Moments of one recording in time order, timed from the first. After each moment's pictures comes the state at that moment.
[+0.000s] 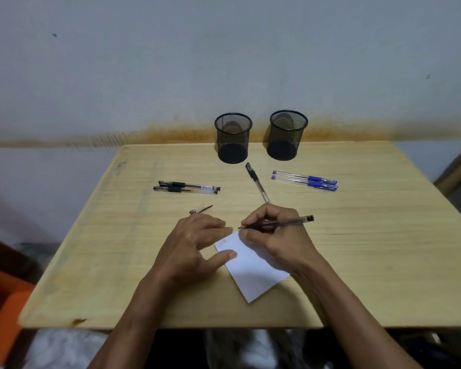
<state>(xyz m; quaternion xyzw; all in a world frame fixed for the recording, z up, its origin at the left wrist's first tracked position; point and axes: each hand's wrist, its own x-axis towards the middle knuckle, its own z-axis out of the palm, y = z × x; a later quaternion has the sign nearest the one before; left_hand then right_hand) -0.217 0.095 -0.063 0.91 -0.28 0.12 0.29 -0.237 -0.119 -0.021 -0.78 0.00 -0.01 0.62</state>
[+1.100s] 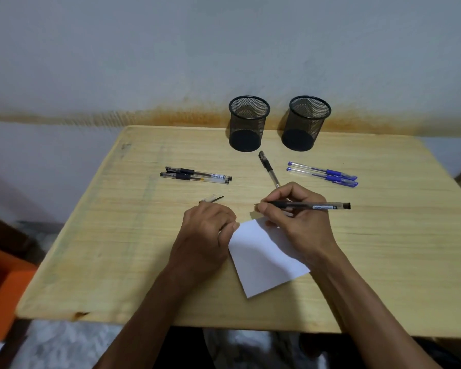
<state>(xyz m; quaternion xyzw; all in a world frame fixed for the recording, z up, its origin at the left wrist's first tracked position) -0.212 0.082 -0.074 0.91 -0.22 0.18 0.31 -0.216 -0.118 -0.027 -0.76 -0.01 -0.09 0.65</state>
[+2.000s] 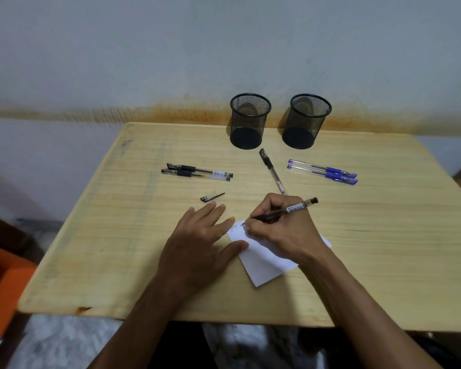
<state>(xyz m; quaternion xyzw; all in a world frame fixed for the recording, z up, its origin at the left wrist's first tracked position) -0.231 0.095 -0.068 0.95 -0.22 0.10 0.19 -0.217 -0.102 -0.035 -0.81 -0.02 -0.01 0.59</state>
